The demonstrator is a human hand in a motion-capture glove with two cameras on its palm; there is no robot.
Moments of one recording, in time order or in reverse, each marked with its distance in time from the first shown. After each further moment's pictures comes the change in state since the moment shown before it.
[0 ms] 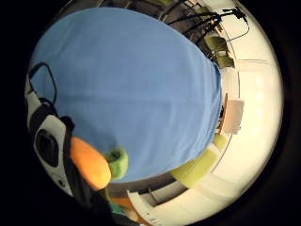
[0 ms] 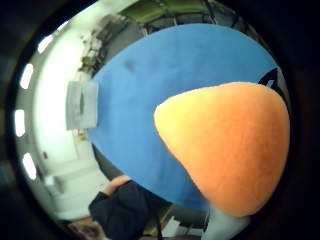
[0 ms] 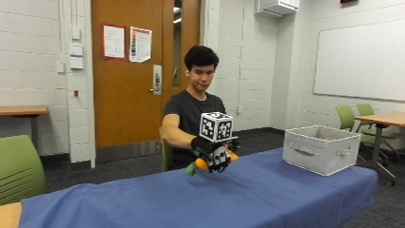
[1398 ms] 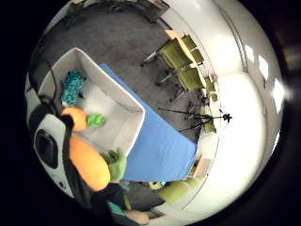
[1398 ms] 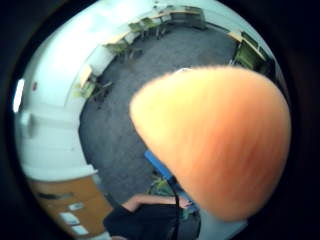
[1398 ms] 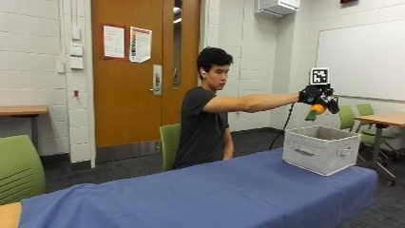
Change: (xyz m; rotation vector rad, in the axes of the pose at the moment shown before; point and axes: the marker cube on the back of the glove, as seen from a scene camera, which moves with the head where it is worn) arm -0.520 -0.114 -0.204 0.216 0.067 -0.508
